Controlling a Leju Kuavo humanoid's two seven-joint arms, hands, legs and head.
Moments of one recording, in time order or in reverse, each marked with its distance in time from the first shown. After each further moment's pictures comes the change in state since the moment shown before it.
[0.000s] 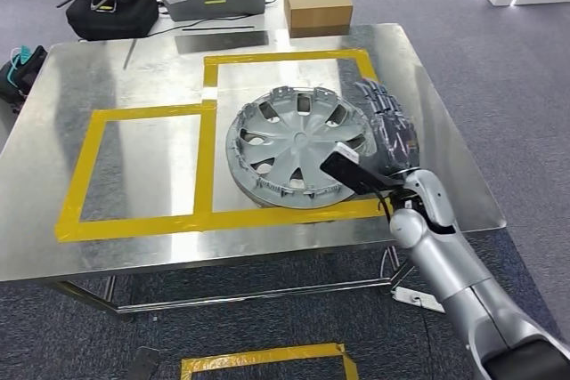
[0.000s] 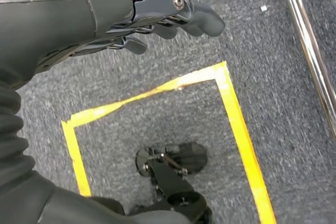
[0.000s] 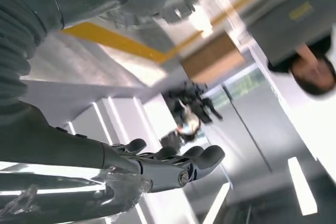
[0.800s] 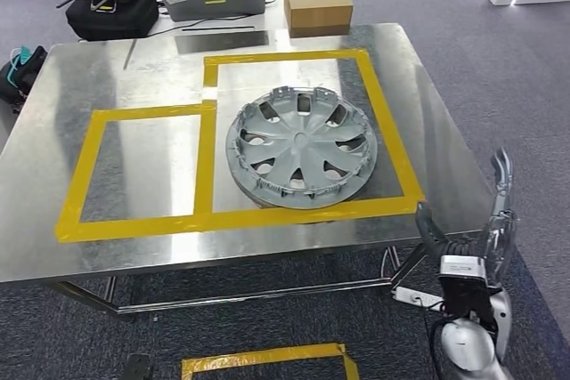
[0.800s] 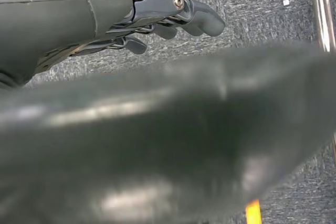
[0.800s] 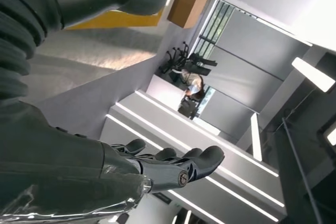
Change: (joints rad) left arm 0.027 -0.010 0.147 0.000 0.000 -0.041 -0.005; right arm 0.631 0.004 -0.324 -0.652 -0.276 -0.163 -0.246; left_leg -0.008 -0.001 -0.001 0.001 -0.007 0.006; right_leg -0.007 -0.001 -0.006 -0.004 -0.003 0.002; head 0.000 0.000
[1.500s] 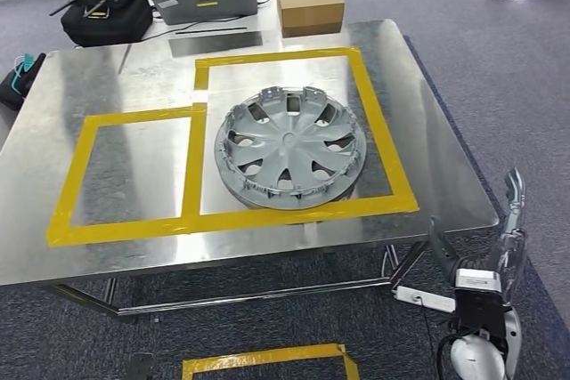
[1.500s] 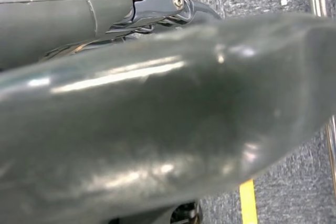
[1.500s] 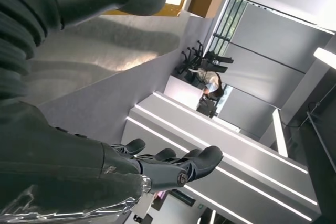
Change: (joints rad) left arm -0.003 -0.012 0.015 0.002 0.000 0.012 -0.002; right arm 0.079 0.024 -0.063 -0.024 -0.028 0.017 -0.021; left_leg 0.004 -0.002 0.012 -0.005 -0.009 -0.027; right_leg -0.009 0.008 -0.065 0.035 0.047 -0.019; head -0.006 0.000
